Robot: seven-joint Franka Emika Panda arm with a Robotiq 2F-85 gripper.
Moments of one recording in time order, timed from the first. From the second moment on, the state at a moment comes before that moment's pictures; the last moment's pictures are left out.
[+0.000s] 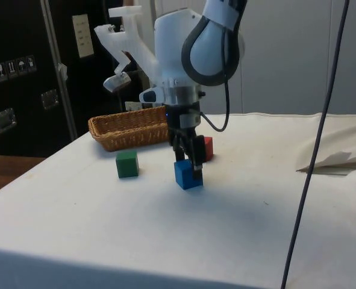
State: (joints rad) arm 0.03 0.31 0.04 -2.45 0.02 2.77 -0.69
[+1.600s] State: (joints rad) arm 0.03 0.11 0.04 -2.46 0.02 2.59 -0.66
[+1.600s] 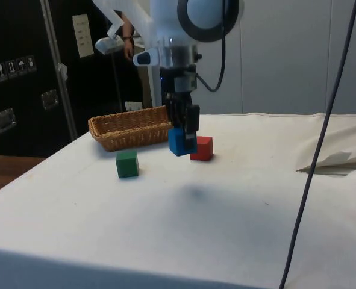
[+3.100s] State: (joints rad) arm 0.03 0.11 0.00 -2.30 0.02 2.47 -0.59
